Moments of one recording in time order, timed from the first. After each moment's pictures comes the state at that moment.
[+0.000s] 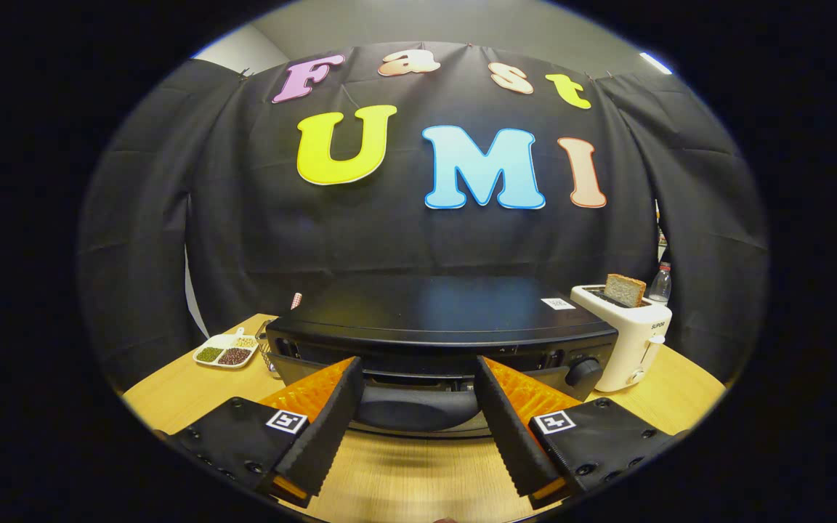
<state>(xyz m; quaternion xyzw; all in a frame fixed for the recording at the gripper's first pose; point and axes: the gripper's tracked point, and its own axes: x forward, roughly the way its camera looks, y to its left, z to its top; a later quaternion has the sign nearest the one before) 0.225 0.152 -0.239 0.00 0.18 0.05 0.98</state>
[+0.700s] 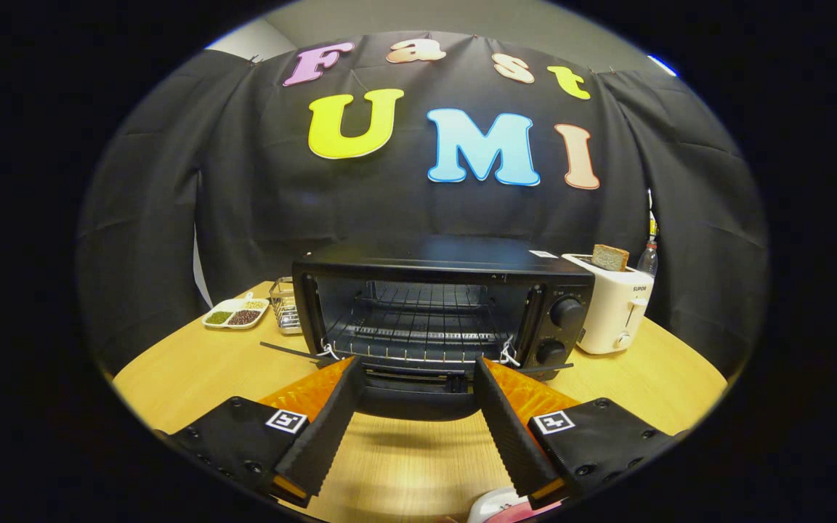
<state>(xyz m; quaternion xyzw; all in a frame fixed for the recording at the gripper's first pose) 0.154 0.151 -0.274 -0.02 0.22 0.05 0.97</state>
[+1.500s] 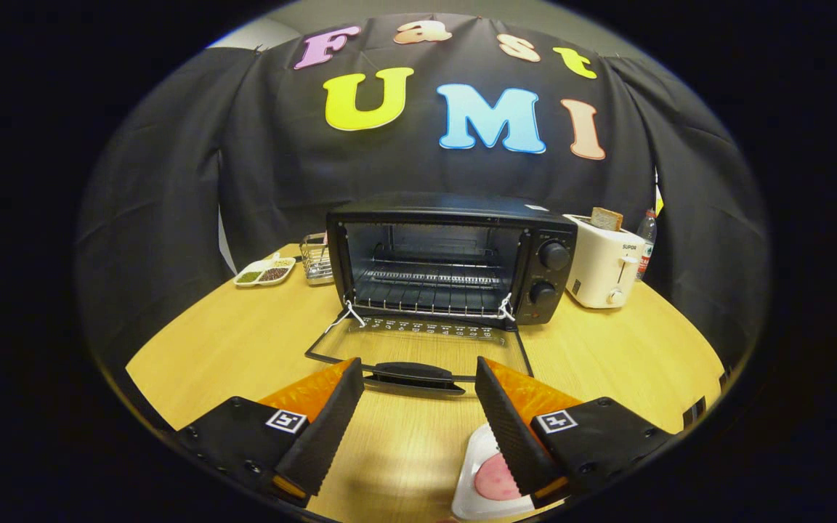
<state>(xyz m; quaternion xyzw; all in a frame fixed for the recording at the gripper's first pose) 0.063 0.137 -0.263 0.00 0.29 0.08 0.95</state>
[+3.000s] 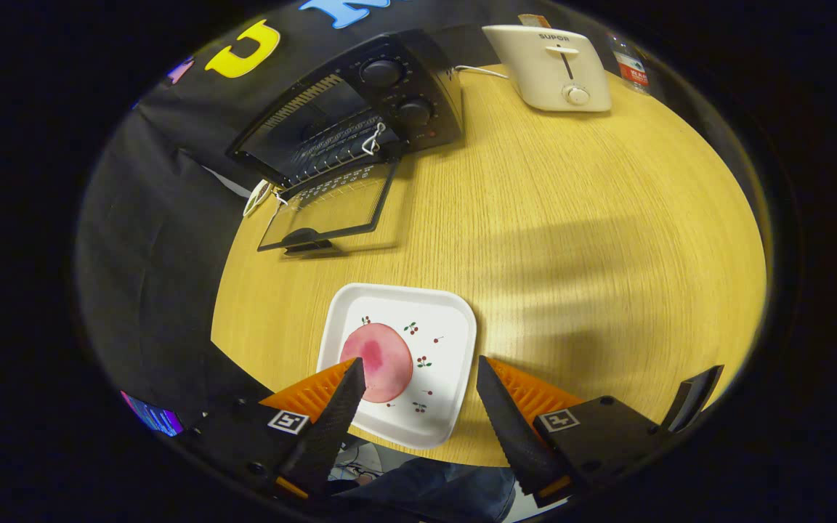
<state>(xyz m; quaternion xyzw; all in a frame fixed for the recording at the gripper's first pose) -0.015 -0.028 -0.349 0.16 0.64 0.17 0.73</state>
